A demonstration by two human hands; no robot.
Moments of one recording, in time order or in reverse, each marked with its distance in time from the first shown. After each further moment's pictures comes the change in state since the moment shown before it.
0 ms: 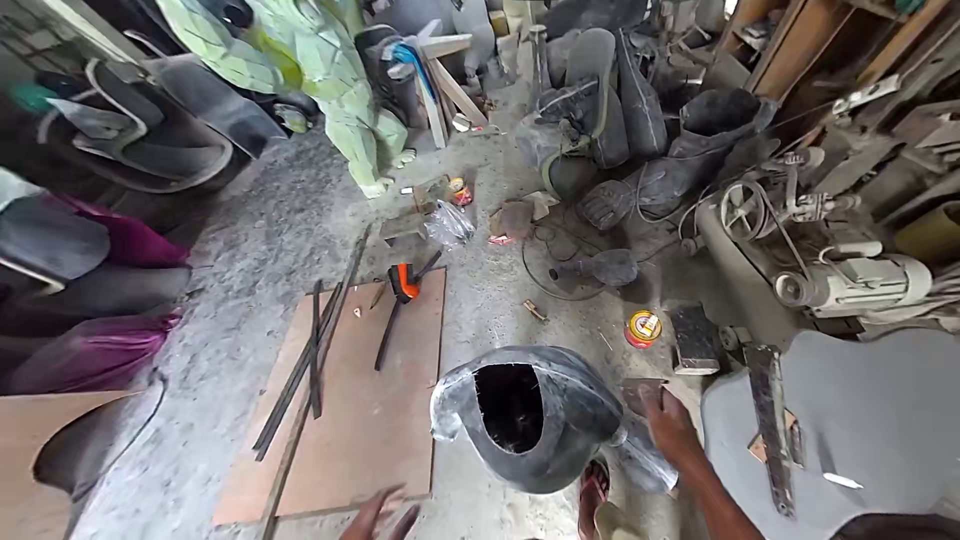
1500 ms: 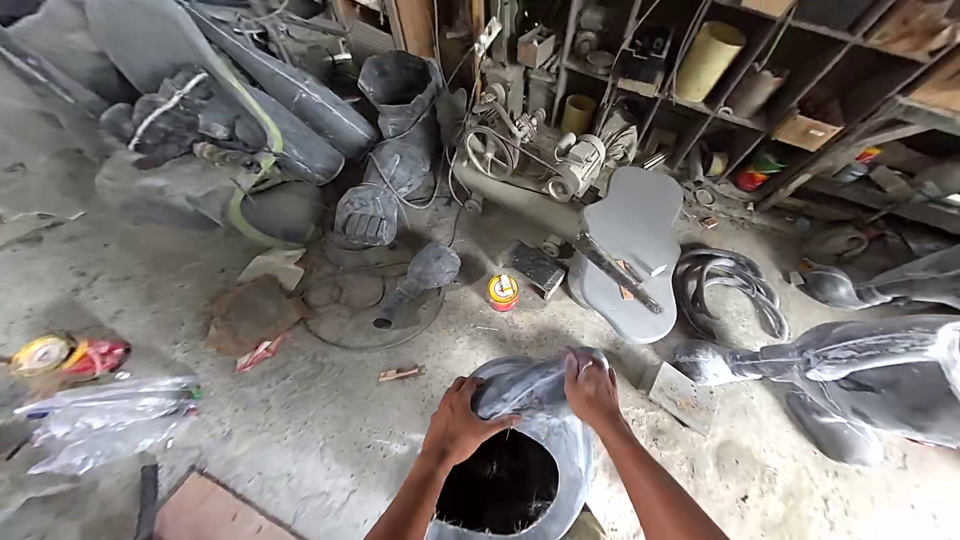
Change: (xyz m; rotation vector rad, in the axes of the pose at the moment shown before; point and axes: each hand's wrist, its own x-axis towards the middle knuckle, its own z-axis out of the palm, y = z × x) left_hand 0.364 0.193 0.122 0.519 -0.550 0.938; right_hand -0.003 -0.071 0.153 -0.253 0.580 0.556
